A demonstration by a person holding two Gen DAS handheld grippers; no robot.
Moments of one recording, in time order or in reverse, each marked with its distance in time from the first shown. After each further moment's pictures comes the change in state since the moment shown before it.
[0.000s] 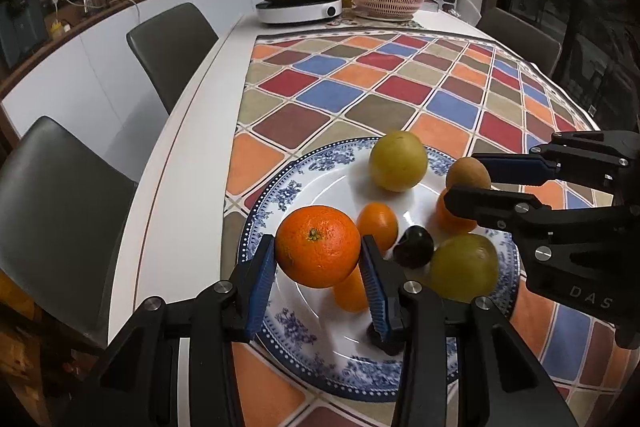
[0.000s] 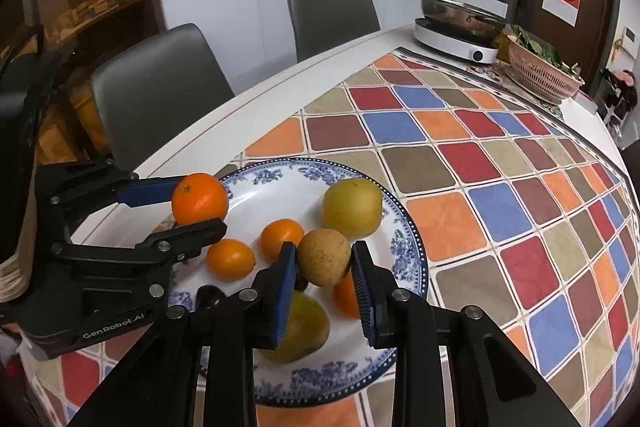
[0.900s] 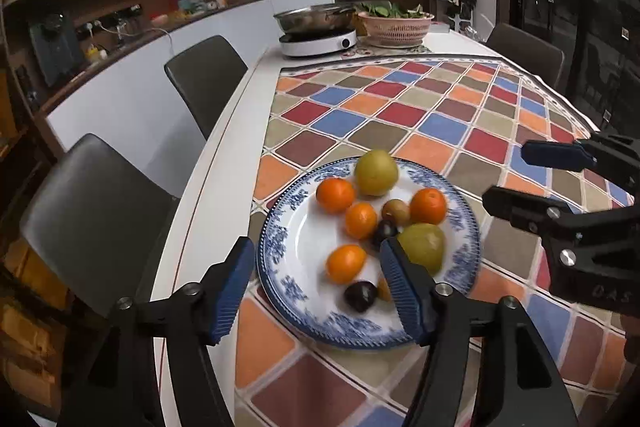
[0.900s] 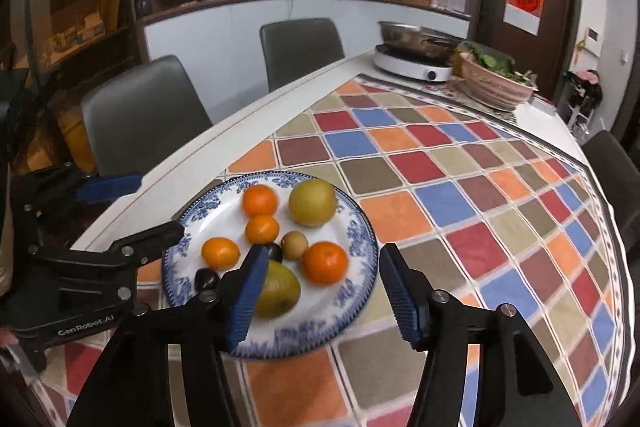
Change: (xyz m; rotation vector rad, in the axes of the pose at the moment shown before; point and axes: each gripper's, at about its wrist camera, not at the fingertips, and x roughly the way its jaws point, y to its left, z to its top) left arm -0.080 -0.040 -0.020 0.001 -0.099 0.135; right arm -0.073 -0.005 -0.031 0.059 -0.114 -0.102
